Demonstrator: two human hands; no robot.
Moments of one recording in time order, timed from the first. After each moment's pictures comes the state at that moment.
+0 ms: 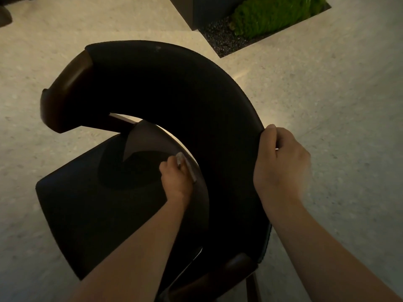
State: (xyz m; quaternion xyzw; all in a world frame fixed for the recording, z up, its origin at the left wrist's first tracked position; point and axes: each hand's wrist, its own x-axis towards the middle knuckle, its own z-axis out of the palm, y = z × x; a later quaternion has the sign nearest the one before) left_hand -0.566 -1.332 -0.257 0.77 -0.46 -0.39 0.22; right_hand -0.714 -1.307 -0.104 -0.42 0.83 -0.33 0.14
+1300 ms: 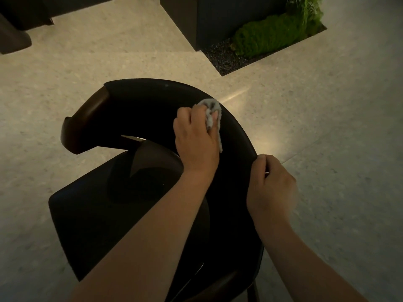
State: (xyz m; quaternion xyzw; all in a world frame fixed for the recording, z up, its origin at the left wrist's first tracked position) left_hand -0.614 -1.409 -0.129 0.66 -0.62 -0.15 0.39; right_hand -0.711 -1.308 -0.103 -0.42 0.84 -0.32 0.13
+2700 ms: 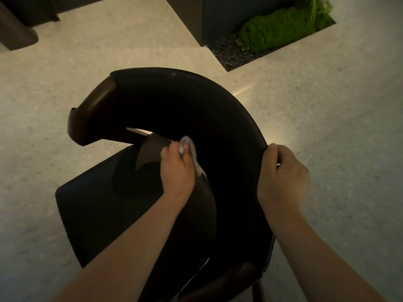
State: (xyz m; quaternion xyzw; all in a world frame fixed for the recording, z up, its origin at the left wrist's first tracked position) left_hand -0.546 -1.359 -0.177 0.69 -0.54 -0.37 0.31; right_hand -0.713 -1.307 -0.102 -0.42 0.84 -0.31 0.15
